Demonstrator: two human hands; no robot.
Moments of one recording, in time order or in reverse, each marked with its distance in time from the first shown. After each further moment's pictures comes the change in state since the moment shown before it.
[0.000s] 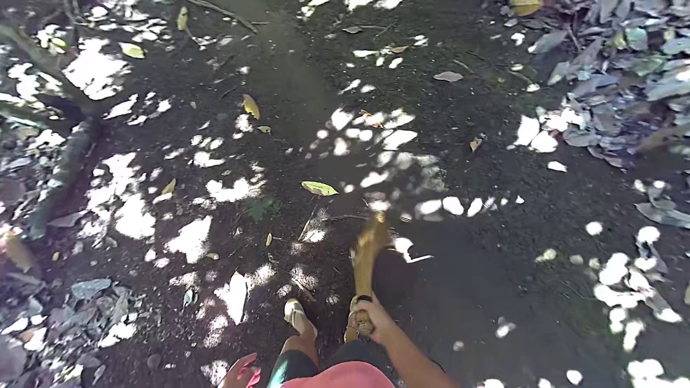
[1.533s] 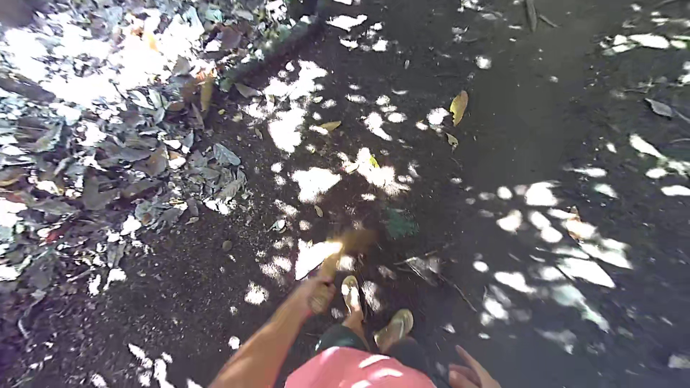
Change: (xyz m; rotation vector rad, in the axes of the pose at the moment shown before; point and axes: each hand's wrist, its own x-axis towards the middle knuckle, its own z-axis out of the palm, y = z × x) left_hand 0.193 0.091 -0.270 -1.375 -0.237 -0.295; right_hand -0.004 -0.088 0.319 -1.259 -0.110 -0.119
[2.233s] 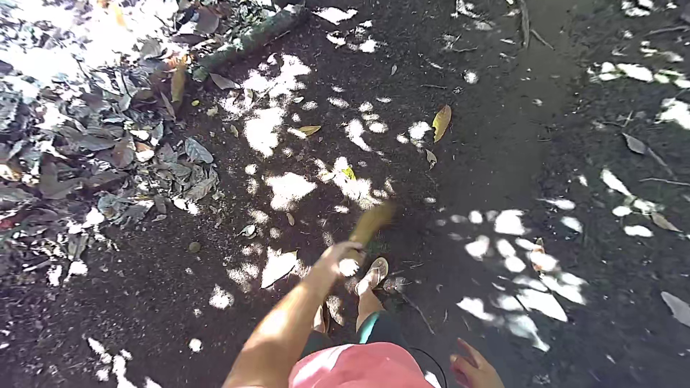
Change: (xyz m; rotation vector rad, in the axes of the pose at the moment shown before) left_hand 0.087 0.089 0.279 -0.092 -0.241 0.131; right_hand 0.123 -0.087 -0.198 -0.104 0.096 0.162
